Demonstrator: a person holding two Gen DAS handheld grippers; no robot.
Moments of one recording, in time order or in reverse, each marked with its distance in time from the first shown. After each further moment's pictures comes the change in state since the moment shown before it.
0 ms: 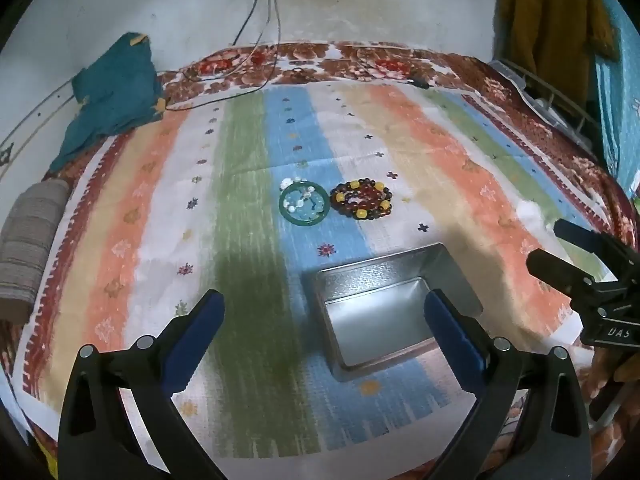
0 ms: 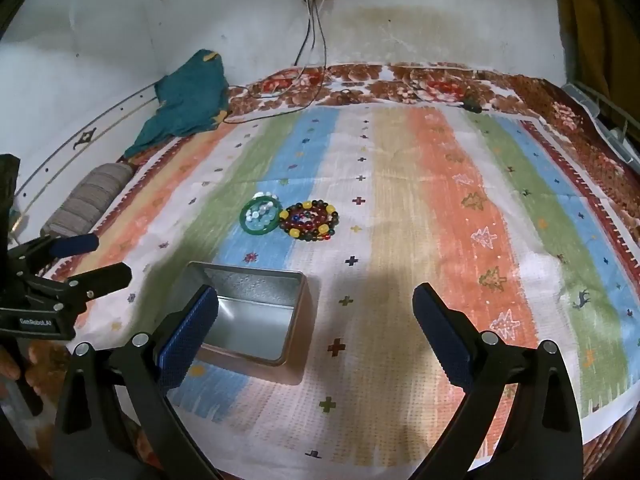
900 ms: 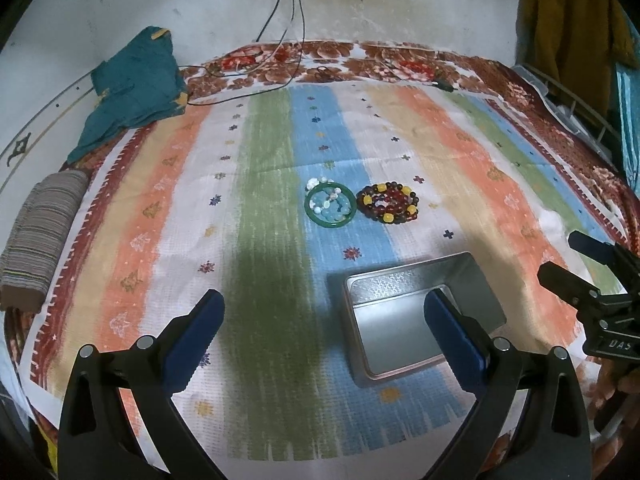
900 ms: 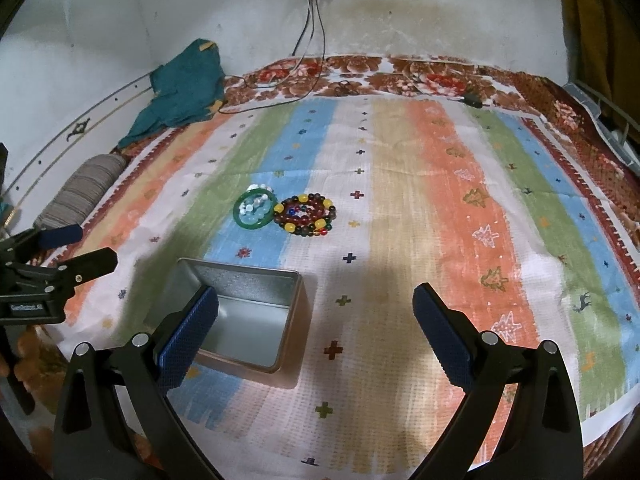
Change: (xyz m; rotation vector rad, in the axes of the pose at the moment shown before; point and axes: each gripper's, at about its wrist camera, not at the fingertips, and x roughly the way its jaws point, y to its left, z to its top) left arm 0.005 0.017 0.003 -0.025 0.007 0.054; right arm 0.013 0.004 0.005 -0.020 0.037 -0.020
